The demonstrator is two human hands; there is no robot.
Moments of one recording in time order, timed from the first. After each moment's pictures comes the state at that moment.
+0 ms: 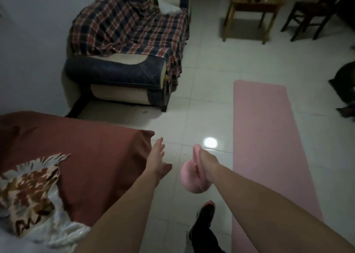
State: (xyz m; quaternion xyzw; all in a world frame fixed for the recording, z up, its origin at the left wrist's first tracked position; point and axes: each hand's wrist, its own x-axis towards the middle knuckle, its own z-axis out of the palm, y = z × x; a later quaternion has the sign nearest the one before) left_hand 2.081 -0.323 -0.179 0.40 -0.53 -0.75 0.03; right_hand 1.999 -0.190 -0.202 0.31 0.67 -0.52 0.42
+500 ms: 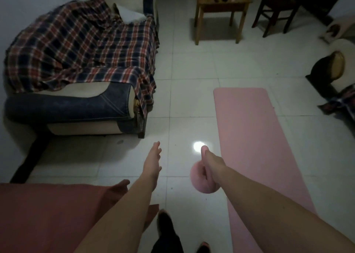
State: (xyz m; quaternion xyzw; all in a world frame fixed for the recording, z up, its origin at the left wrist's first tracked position) left_hand 1.779 -0.354 -0.187 0.36 -0.59 -0.72 -0.05; right_hand 1.714 -0.181 -0.204 0.37 0.66 -0.56 0.33
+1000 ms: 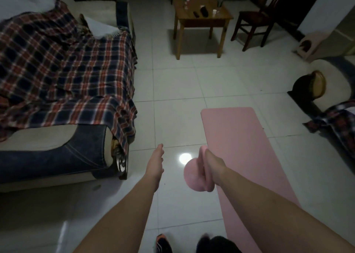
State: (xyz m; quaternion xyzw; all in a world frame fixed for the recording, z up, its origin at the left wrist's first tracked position) left_hand 1.454 -0.431 -0.195 0.30 -0.60 -0.73 -0.13; right_hand 1.410 -0.255 -0.201 0.42 0.67 -0.54 0.30
